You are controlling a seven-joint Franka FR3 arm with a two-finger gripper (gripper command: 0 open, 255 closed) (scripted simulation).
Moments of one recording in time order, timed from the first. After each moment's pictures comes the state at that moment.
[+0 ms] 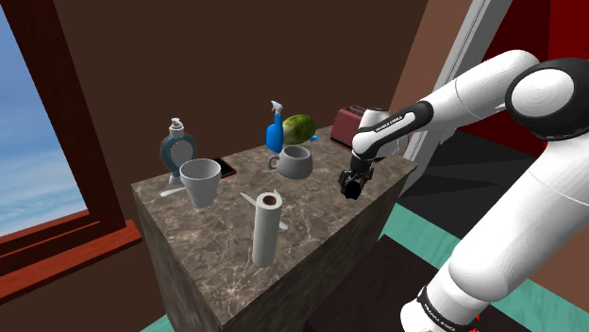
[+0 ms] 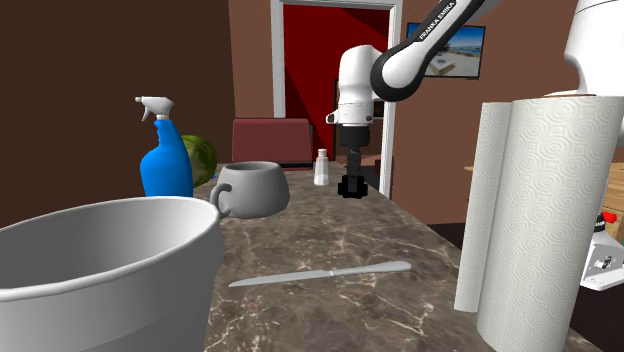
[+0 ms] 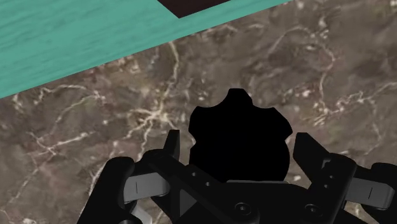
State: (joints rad) arm -0.15 -0.07 -0.27 -2.50 -0.04 2.43 -0.05
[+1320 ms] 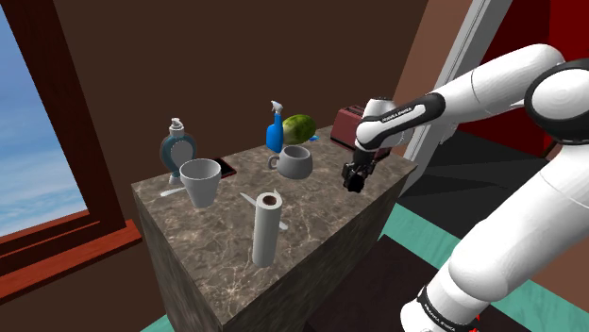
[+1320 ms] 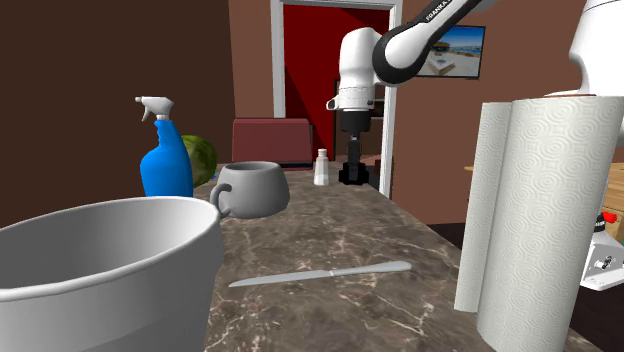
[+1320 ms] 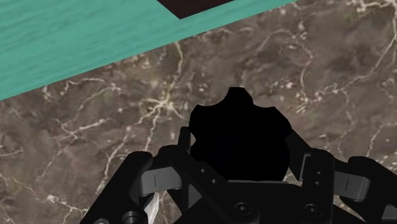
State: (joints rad) arm -0.15 -0.14 -0.26 -2.47 -0.06 2.33 -0.04
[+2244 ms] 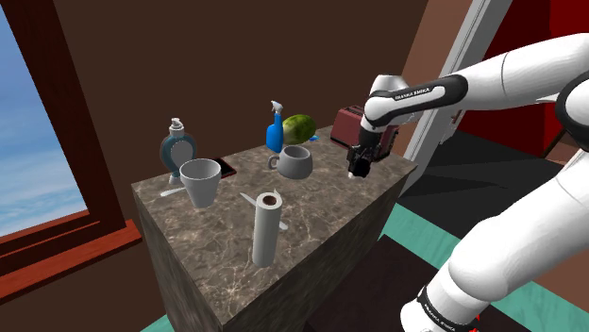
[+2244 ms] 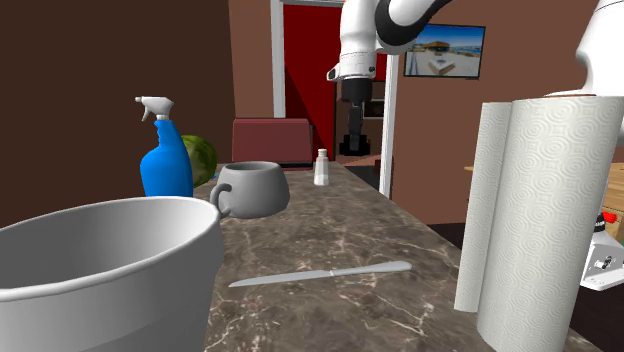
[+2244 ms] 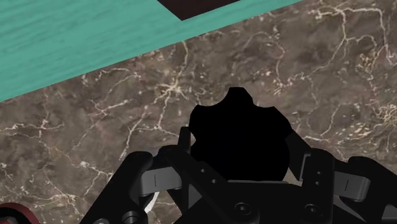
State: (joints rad) arm -0.15 -0.25 -0.25 -2.37 -0.08 2.12 -0.02
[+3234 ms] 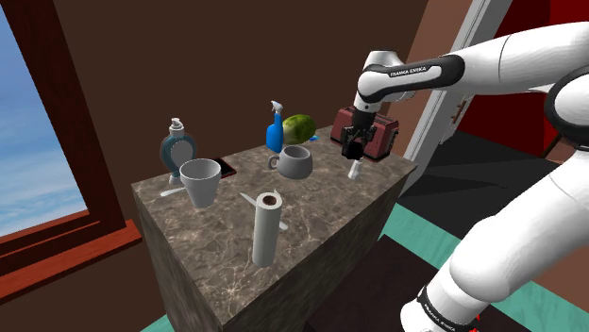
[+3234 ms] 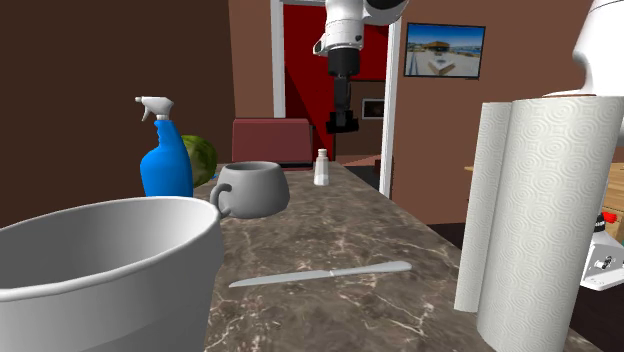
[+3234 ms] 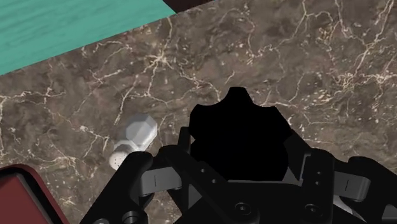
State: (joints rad) arm -0.13 -0.21 -0.21 -2.17 -0.05 1.97 0.02
